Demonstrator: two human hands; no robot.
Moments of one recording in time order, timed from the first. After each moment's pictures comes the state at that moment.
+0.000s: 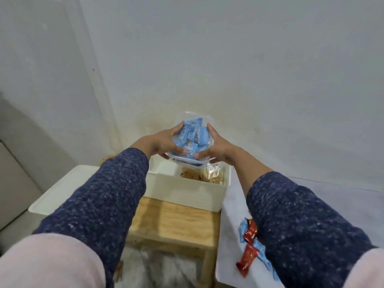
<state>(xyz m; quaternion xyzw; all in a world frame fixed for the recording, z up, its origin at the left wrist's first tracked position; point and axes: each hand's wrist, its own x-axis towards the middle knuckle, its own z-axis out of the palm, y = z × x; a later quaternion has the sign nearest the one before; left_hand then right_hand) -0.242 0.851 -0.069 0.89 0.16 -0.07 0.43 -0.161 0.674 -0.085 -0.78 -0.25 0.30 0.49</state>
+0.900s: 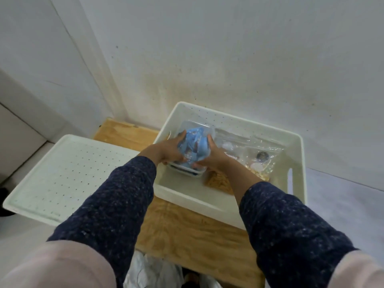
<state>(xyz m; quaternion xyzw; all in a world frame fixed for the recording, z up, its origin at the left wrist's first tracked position) -0.116 1.040 -0.265 0.88 0.24 -0.22 0.35 -0.046 0.885 -0.263 -0.80 -0.21 0.41 0.39</state>
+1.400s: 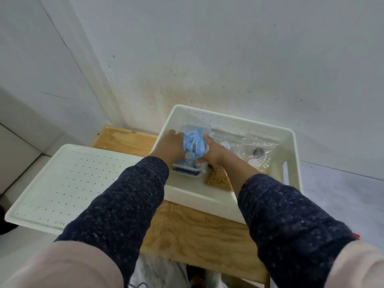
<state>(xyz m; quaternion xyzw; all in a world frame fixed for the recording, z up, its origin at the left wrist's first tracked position) -0.104 1.028 -0.262 0.97 0.20 -0.13 0.09 -0.057 0.892 -0.228 -0.87 -0.25 0.34 0.26</state>
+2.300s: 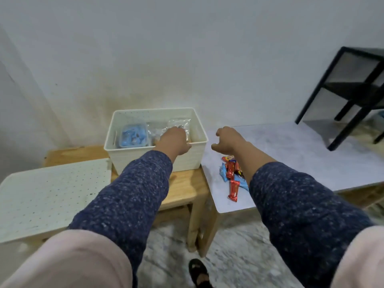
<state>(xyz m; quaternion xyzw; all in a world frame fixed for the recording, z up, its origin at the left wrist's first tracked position) -0.275 0.804 -0.144 1.00 -0.02 -0.04 0.06 -0.268 0.632 -0.133 -0.99 -0.08 0.06 0.08</state>
